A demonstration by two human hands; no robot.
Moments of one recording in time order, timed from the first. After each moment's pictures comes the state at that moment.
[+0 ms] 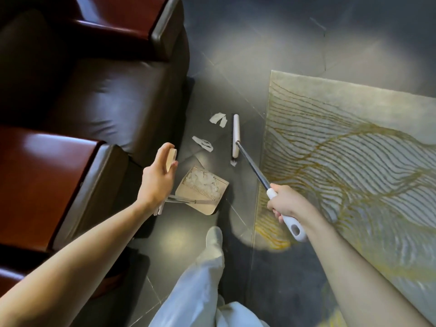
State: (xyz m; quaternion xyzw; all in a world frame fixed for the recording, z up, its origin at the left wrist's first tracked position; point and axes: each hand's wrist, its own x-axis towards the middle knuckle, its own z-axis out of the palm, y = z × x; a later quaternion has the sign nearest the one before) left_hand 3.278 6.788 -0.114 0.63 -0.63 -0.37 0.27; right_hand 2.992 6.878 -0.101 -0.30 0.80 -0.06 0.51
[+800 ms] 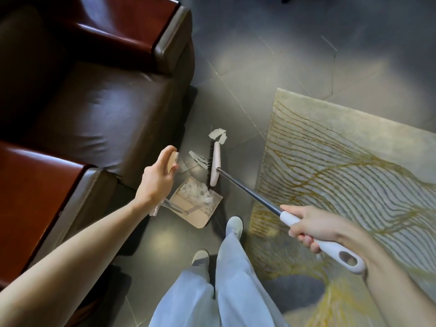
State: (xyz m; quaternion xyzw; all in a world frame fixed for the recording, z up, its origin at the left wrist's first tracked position) left_hand 3.237 6.664 -0.114 0.65 -0.61 -0.39 0.22; right_hand 2.907 6.774 -0.029 -0.25 0.72 0.00 0.65
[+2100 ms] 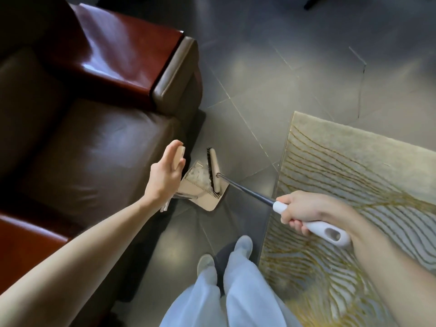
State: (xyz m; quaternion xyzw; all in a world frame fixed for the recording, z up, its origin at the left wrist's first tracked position) left_hand 3.160 6.410 -0.103 0.66 -0.60 -0.36 0.28; right_hand 2.858 6.472 -0.045 -0.31 0.69 0.11 0.64
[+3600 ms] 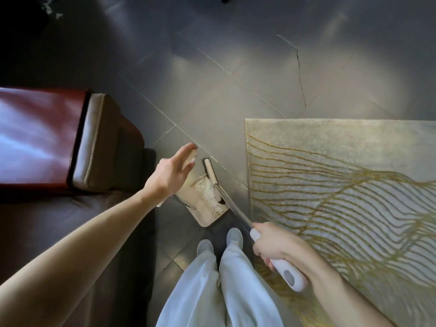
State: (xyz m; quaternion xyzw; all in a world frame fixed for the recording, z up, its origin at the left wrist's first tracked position) left_hand 2.974 6.142 -0.108 0.46 -0.77 -0.42 0.12; right_hand 2.799 6.331 -0.049 -0.27 0.76 0.08 0.59
